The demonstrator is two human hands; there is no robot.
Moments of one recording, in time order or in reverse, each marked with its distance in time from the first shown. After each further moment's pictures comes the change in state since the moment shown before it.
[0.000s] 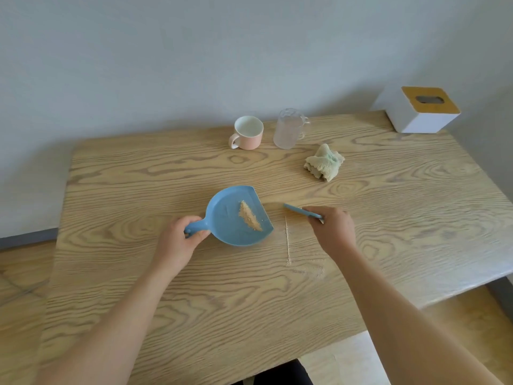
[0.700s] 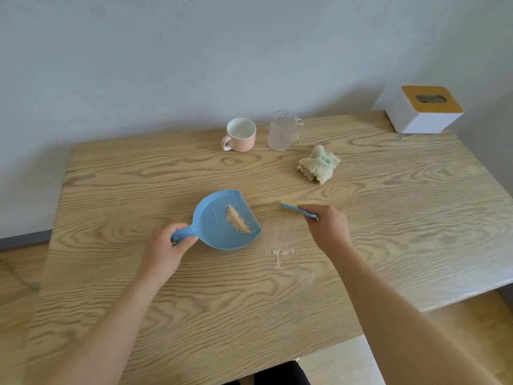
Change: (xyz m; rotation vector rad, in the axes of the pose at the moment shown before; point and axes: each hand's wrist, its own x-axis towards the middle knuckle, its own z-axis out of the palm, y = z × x) left_hand -0.012 0.000 0.007 0.039 0.068 -0.052; right_hand 0.021 0.020 -0.006 0.026 -0.057 -0.057
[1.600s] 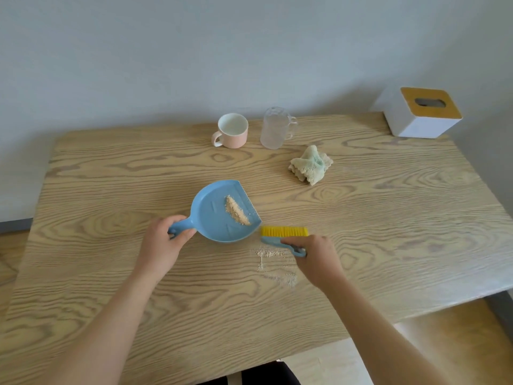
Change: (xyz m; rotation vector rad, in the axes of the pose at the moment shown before) left_hand -0.002 0.028 0.023 -0.072 0.046 -0.037; right_hand -0.040 0.019 -0.008 -0.102 -0.258 -0.070
